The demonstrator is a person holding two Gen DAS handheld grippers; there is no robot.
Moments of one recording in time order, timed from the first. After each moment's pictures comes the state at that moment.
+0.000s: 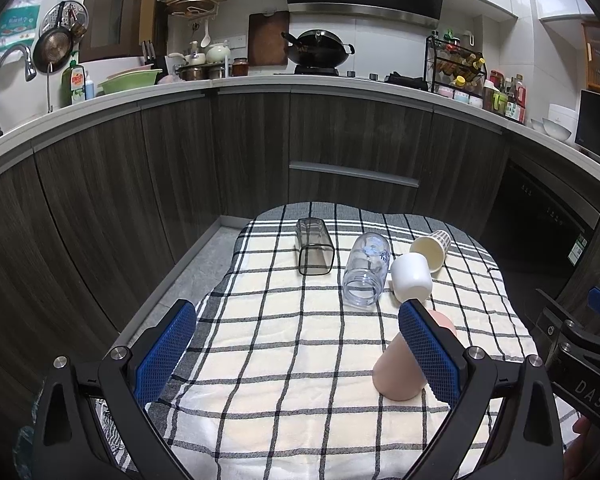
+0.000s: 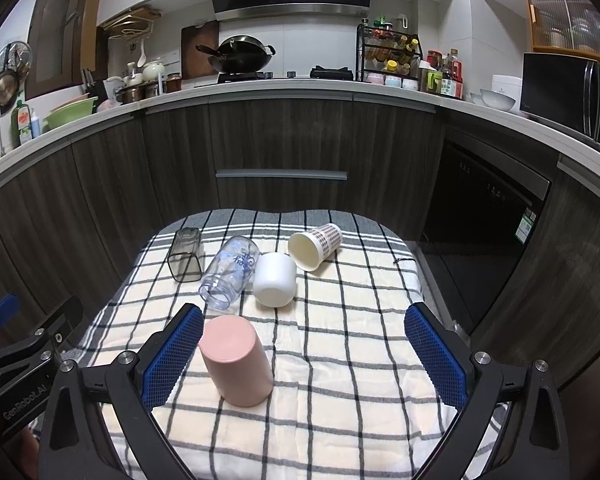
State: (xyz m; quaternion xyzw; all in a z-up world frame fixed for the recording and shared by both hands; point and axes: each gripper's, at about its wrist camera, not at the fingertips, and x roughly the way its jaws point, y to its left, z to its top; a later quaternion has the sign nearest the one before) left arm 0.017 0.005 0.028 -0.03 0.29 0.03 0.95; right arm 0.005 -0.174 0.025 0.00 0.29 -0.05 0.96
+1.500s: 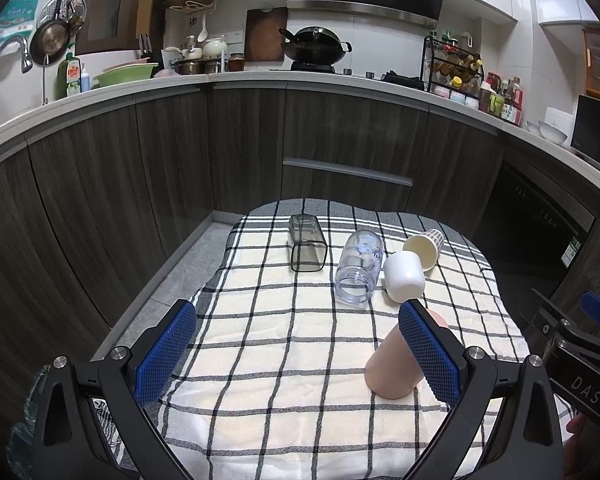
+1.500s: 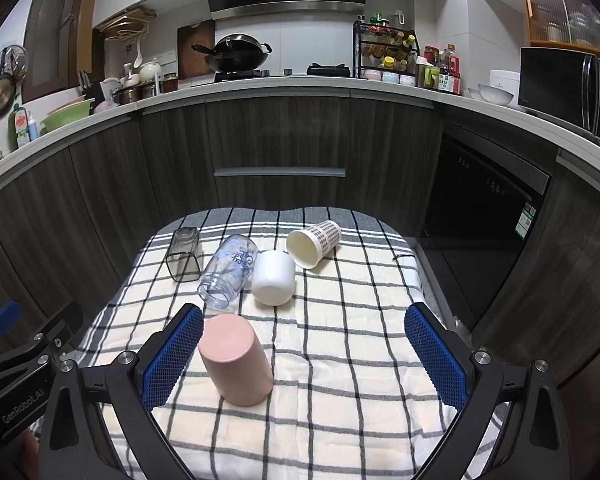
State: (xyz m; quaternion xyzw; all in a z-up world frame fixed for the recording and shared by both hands) left arm 0.017 0.007 0.029 -0.04 0.30 0.02 0.95; right arm 0.007 -0.174 0.023 0.01 0.29 -0.05 0.95
